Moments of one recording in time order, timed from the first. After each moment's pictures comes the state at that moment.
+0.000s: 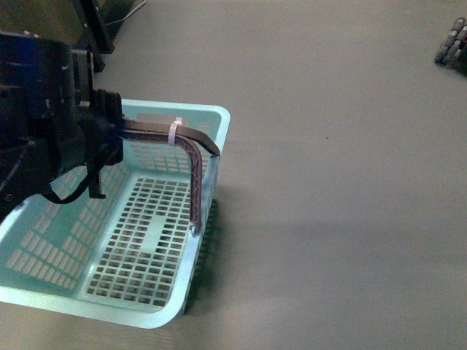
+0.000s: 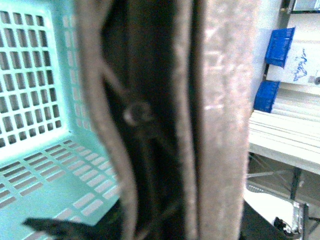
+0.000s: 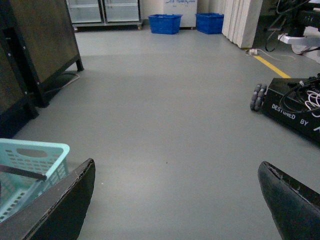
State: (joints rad) left arm -0.24 2.25 0.90 0.86 -0.19 -1.57; right arm 0.00 0.00 0.02 0.00 0.00 0.00
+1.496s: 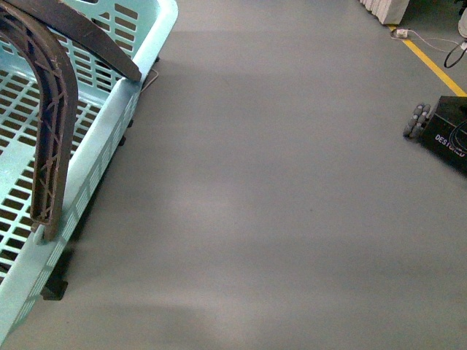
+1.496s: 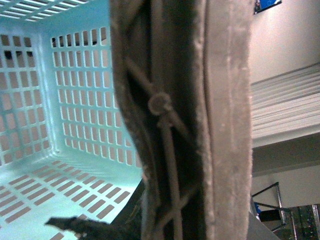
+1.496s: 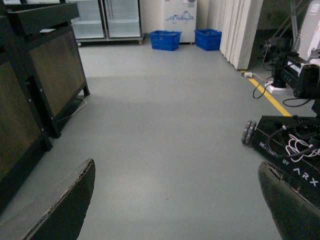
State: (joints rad) left arm -0.38 1.14 0.49 0.59 -0.46 -1.14; right arm 0.00 0.00 0.02 0.00 0.00 0.00
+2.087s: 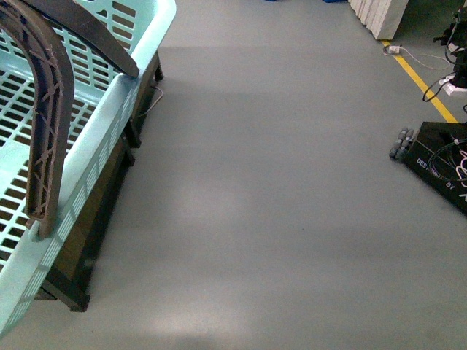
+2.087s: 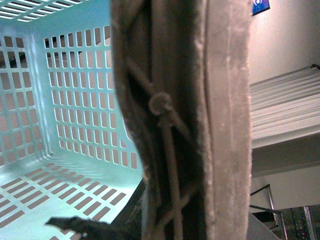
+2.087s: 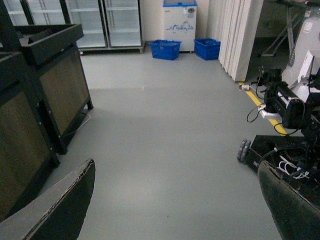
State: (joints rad) left arm -0.38 1.14 0.49 0.59 -0.46 -1.14; right arm 0.00 0.00 0.02 0.00 0.00 0.00
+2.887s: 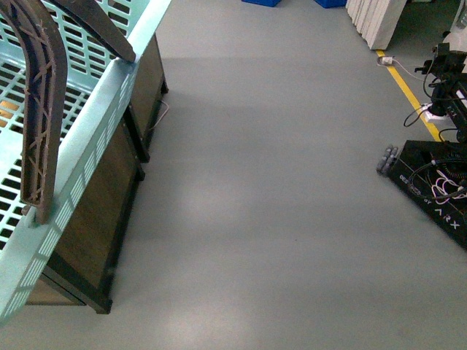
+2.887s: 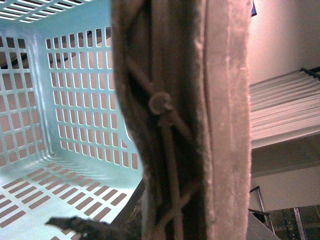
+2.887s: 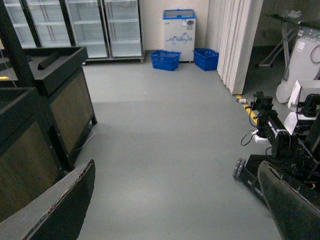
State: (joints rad) left arm -0.38 1.14 0.49 0.59 -0.46 -1.14; right arm 0.00 0.00 0.02 0.00 0.00 0.00
